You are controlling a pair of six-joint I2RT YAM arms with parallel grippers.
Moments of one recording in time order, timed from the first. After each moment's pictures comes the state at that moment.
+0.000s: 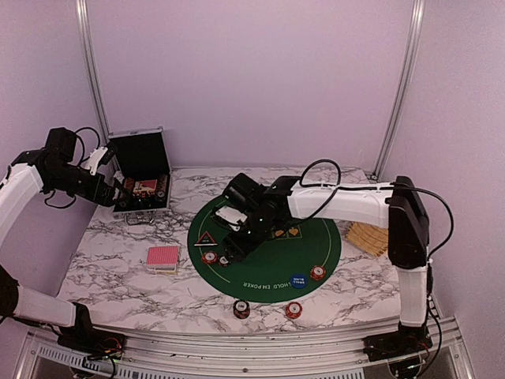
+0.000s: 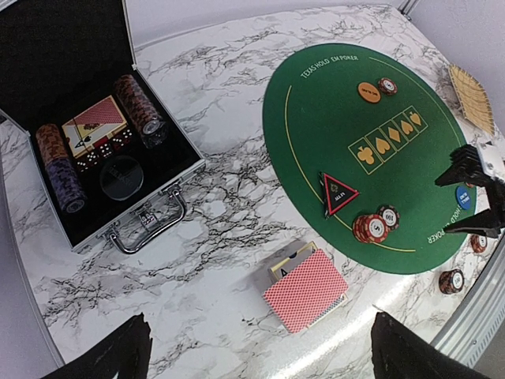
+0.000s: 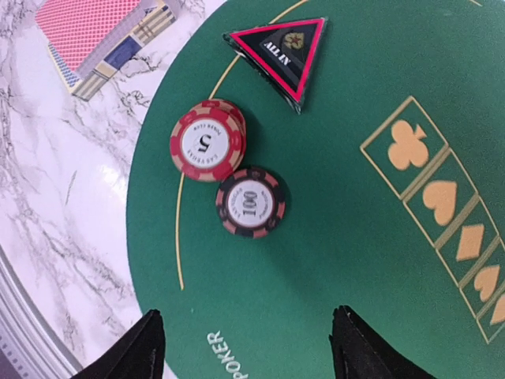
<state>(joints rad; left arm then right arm) 0.04 1.22 1.23 -0.94 0.49 0.32 1.00 2.10 1.76 -0.79 -0.07 0.11</state>
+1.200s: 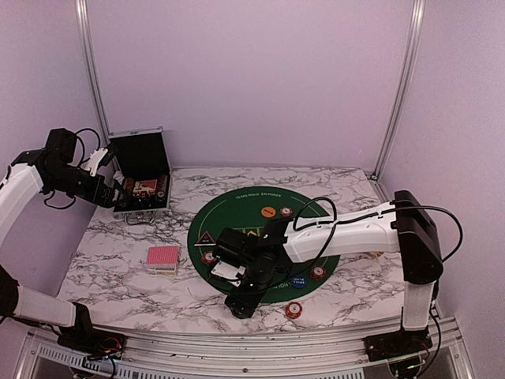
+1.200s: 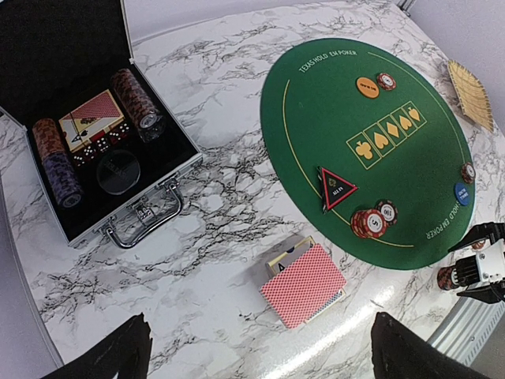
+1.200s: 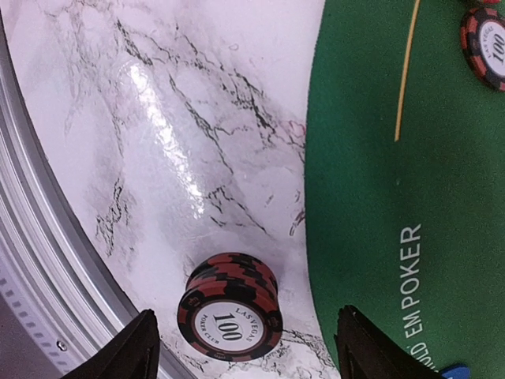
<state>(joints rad) 0.04 1.22 1.23 -0.96 0.49 0.33 1.22 2.00 1.49 -0.83 -0.10 0.12</state>
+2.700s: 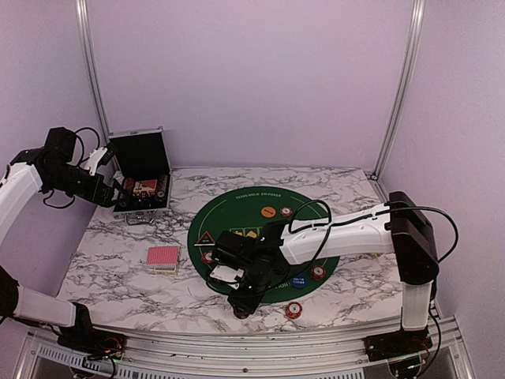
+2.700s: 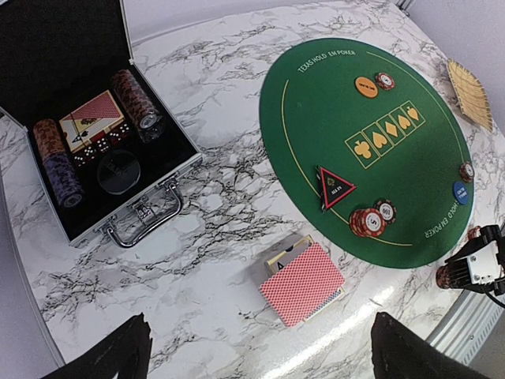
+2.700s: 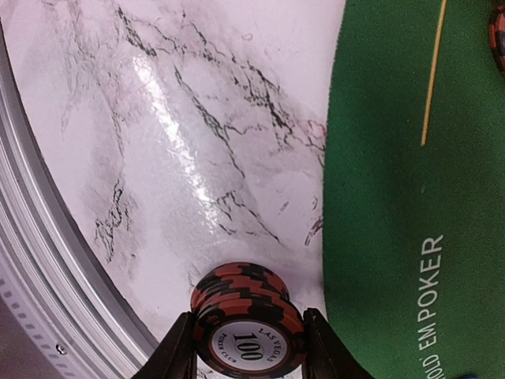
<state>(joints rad) 0.04 1.22 1.24 -0.98 0.49 0.33 1.22 2.02 1.50 -0.81 -0.12 0.12</state>
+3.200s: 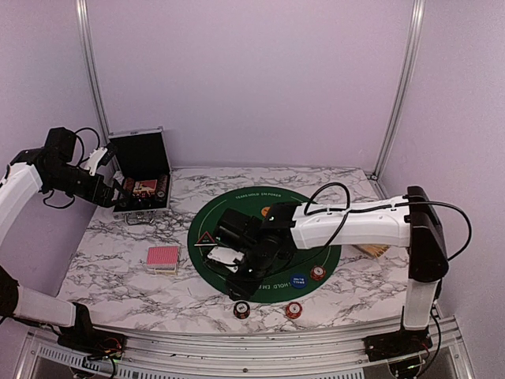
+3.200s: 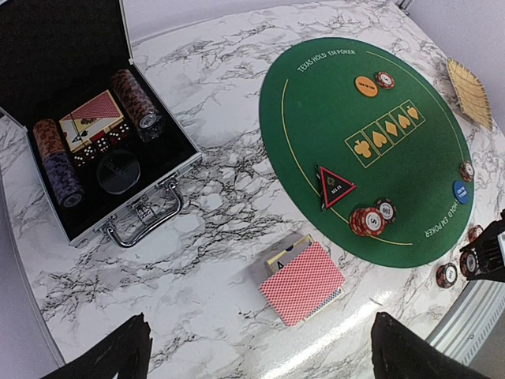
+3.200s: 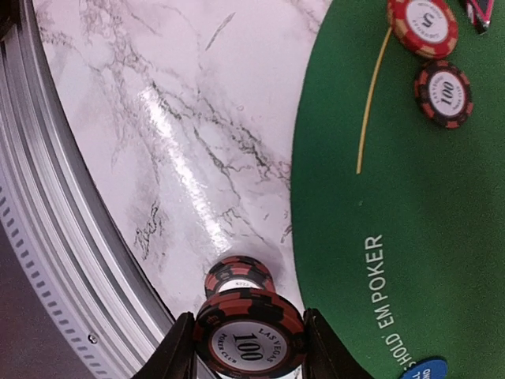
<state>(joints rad) 0.04 1.22 1.24 -0.98 0.49 0.33 1.19 1.96 1.57 -0.87 -0.11 0.13</state>
